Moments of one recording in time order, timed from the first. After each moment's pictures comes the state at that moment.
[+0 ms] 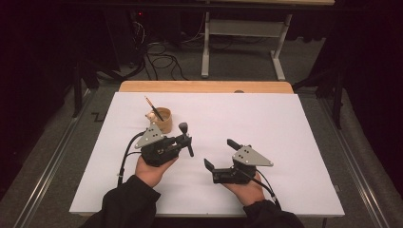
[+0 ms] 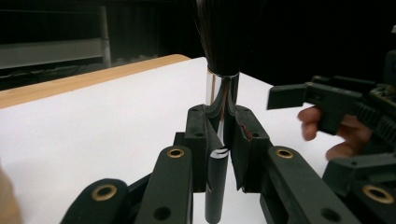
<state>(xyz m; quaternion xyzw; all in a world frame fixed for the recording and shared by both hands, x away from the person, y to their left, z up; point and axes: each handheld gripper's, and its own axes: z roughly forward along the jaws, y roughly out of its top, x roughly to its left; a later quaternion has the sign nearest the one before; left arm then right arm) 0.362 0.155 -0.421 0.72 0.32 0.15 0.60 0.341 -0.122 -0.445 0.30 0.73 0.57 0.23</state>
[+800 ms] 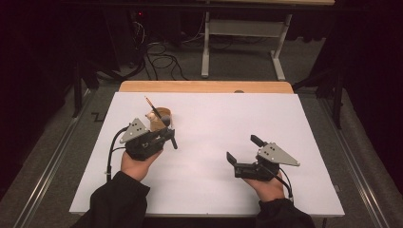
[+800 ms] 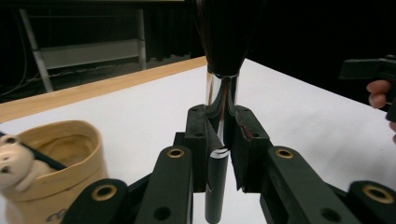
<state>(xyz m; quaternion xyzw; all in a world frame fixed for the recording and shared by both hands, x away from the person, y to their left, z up) 0.371 0.195 -0.417 0.71 0.35 0.20 0.57 0.344 -0.176 -0.433 0.34 0.71 0.56 0.27</state>
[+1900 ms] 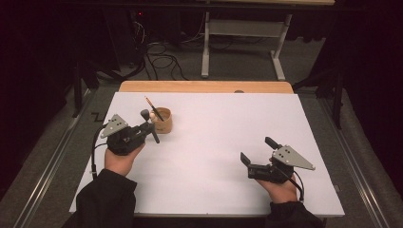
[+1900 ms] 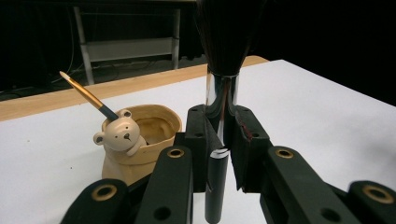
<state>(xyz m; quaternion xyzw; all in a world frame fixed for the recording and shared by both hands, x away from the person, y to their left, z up) 0.378 0.240 -0.419 0.69 0.40 0.22 0.56 0.340 -0.210 -0.435 0.36 0.70 0.55 0.29</state>
